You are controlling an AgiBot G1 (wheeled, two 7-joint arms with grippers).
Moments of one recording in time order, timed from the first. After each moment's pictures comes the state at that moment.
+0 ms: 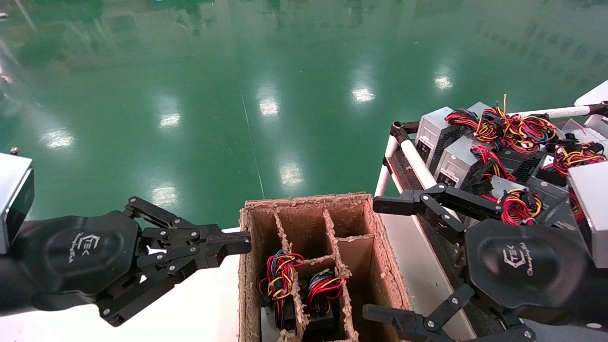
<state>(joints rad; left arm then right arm) -1.09 0.58 0.36 -1.27 0.68 1.46 -0.14 1.07 -0.61 -0.28 1.28 -0.73 -1.49 0.19</state>
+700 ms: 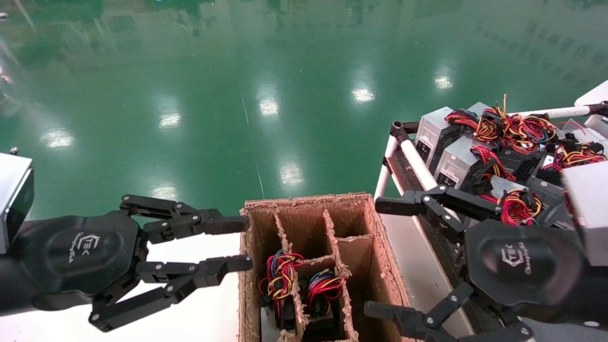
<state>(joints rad) -1.09 0.58 0.36 -1.27 0.68 1.46 -0.14 1.09 -0.62 -0.31 1.28 -0.80 -1.46 0.22</state>
